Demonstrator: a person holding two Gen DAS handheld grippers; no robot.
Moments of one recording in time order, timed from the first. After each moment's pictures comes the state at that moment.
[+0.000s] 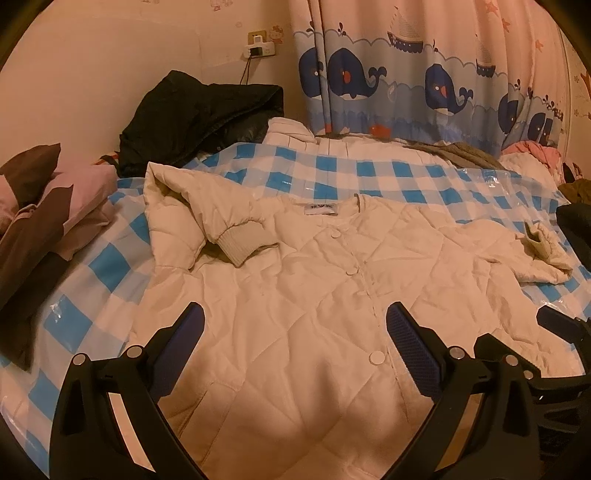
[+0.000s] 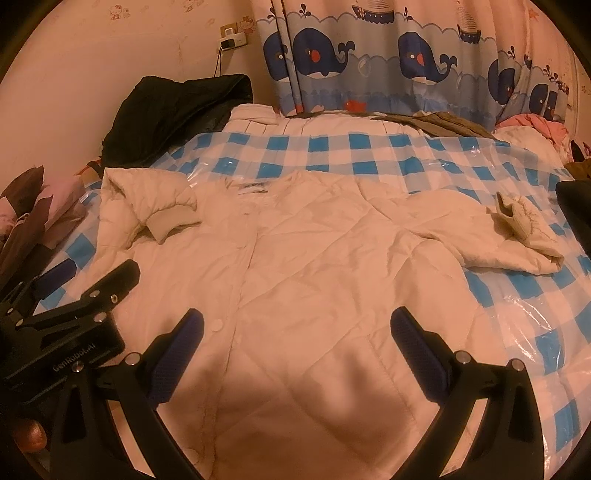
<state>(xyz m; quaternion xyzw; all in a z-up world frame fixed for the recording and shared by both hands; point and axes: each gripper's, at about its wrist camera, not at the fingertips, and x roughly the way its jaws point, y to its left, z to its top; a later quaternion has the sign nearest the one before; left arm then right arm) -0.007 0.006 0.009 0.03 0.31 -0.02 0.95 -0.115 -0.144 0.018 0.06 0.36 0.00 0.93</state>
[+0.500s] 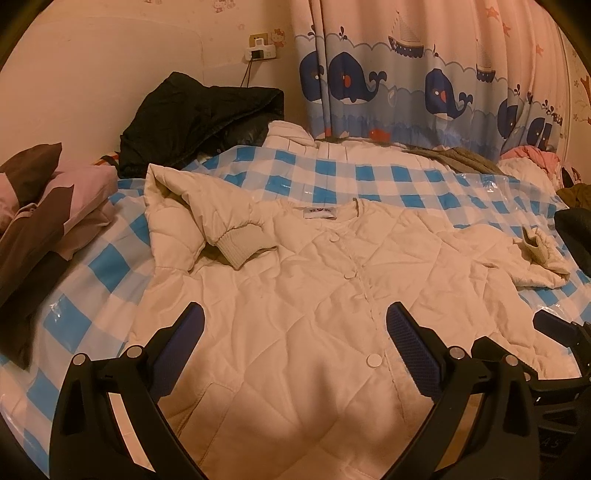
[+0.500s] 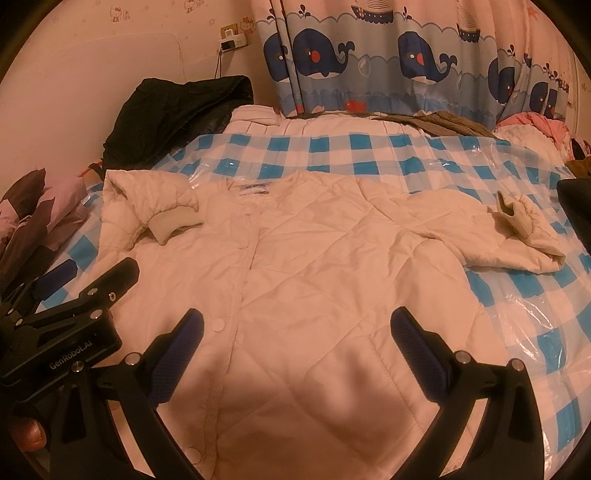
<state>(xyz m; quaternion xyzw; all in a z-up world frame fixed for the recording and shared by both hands) -0.009 0.003 0.016 0.02 0.29 -0.02 0.96 -0.115 -0.143 0.018 0.07 0.36 0.00 0.93</state>
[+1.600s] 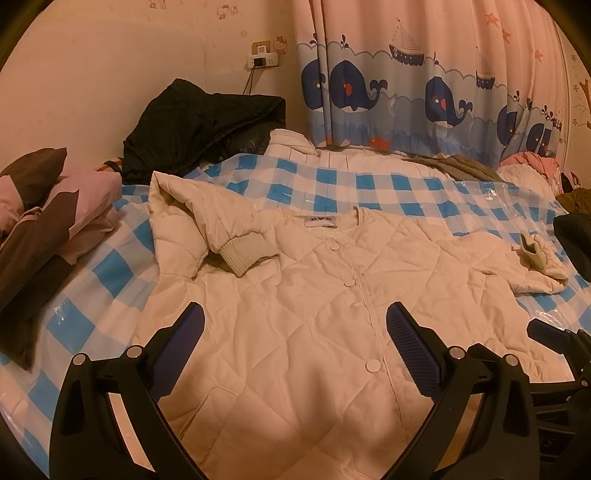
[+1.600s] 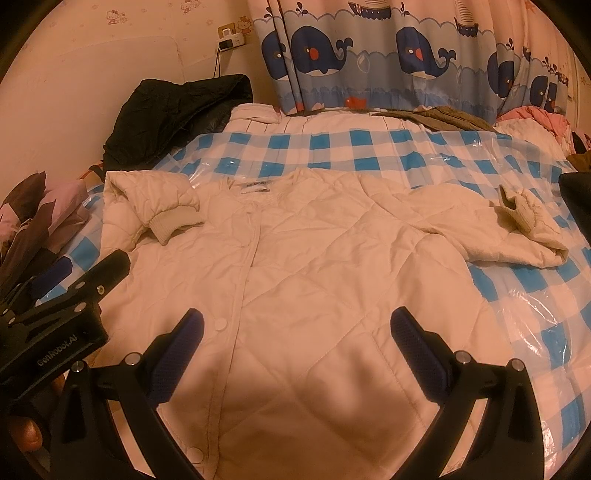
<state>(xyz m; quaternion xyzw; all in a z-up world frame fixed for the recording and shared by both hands) -0.009 0.010 0.026 0.00 0.28 -0.02 0.96 -0.115 -0.144 0.015 0.07 0.37 0.00 0.93</state>
